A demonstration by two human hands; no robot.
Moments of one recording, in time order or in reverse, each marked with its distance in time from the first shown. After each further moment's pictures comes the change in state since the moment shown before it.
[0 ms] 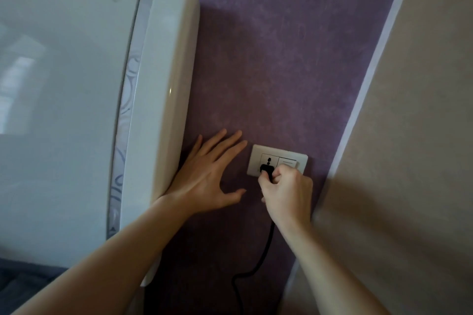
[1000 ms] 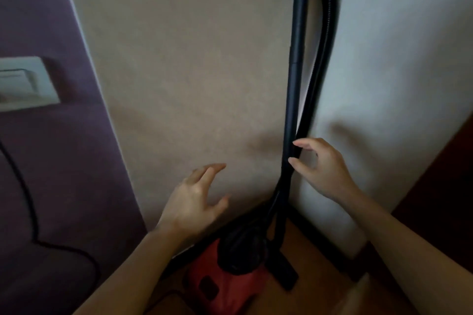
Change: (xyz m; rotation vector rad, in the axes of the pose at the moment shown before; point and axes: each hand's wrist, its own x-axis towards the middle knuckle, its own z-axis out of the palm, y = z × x) left_hand -0.066 0.295 0.181 -0.626 -0.428 0.221; right_hand -0.159 0.295 -0.316 -0.342 -0.053 0.323
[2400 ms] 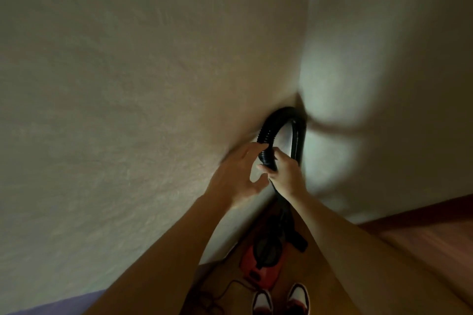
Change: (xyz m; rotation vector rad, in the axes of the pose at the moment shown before) left_hand 0.433 0.172 -0.223 -0.088 -0.546 0.023; right_hand 0.305 -0.103 -0.138 0.278 -0.161 0.535
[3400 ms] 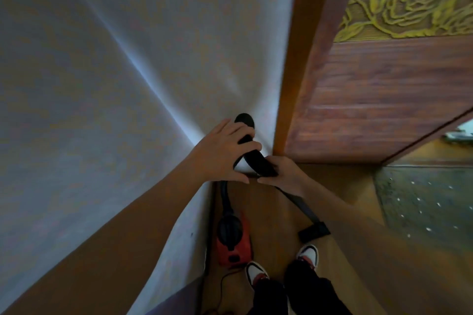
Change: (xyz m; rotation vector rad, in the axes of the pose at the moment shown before) left_hand 0.011 0.152 0.050 0.505 -0.368 1.159; right_hand -0.245 0.063 -0.120 0.130 0.129 0.377
